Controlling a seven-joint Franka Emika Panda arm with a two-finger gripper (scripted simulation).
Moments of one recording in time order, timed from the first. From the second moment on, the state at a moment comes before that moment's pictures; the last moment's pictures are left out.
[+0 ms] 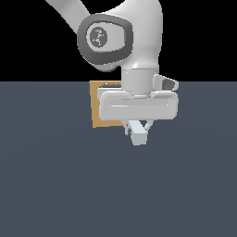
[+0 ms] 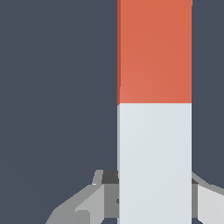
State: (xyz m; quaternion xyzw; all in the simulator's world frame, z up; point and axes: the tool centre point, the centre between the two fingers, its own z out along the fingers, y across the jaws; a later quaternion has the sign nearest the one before) arm 0.050 0.005 0.061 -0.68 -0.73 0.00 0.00
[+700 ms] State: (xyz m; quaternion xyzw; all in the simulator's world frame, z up) arm 0.041 0.046 0.067 -0.64 -0.77 0.00 0.00
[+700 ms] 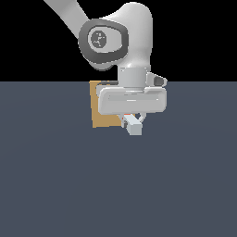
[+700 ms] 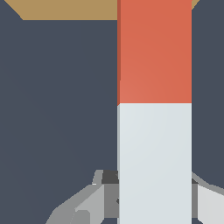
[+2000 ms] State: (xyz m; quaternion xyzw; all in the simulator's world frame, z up) arm 0.021 0.141 0.067 -0.64 -0.77 0.00 0.00
